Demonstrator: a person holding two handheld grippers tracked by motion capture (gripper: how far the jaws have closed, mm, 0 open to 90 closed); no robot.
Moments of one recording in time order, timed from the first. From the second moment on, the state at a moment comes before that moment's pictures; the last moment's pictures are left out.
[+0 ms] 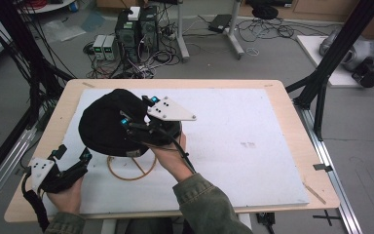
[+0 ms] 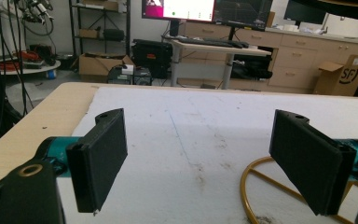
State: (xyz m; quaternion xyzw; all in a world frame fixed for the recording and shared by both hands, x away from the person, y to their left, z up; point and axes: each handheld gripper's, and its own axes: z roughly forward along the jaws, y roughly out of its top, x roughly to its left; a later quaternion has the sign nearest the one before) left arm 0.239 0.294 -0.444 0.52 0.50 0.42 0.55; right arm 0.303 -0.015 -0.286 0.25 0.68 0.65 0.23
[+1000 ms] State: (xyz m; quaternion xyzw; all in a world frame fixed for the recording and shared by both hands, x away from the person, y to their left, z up) left arm 0.239 0.299 -0.443 0.51 0.50 0.41 0.56; right arm 0.300 -0.151 -0.336 0.30 0.65 0.63 0.30
